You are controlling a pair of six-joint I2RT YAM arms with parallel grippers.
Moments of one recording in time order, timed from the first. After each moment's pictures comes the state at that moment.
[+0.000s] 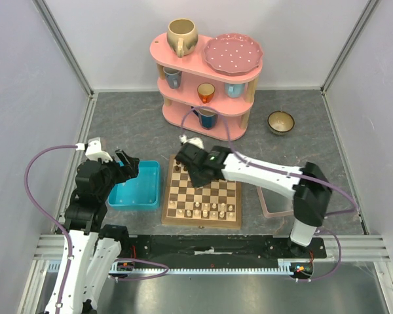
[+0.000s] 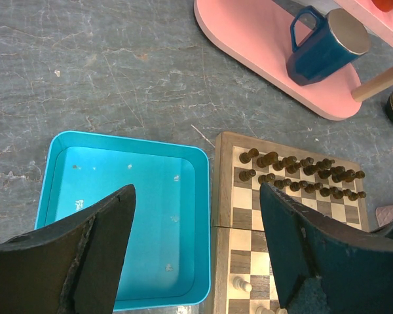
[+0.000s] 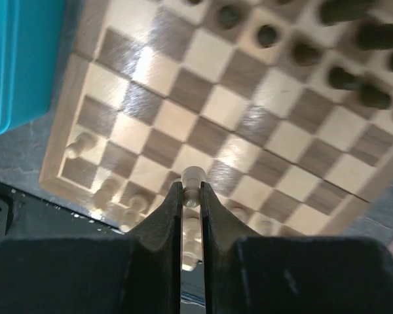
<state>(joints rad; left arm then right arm) -0.10 0.49 0.68 -0.54 0.01 -0.38 1.02 1.72 1.45 -0.84 0.24 0.64</state>
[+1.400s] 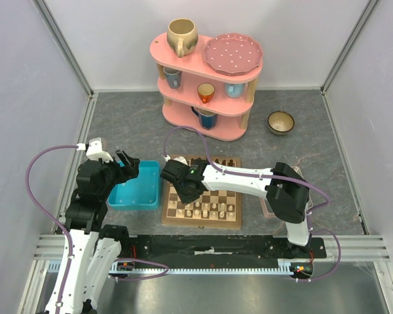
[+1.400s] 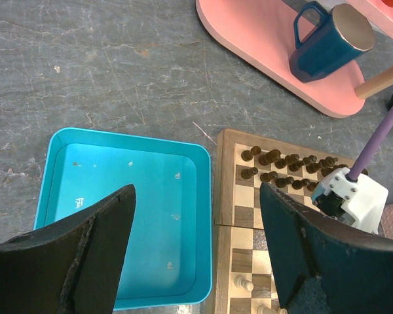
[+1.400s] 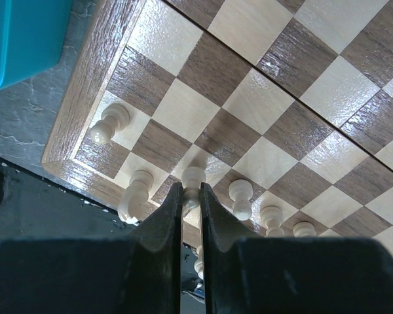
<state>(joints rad) -0.10 0.49 0.67 -0.54 0.01 -0.38 1.16 1.93 1.51 -0.81 0.13 0.65</state>
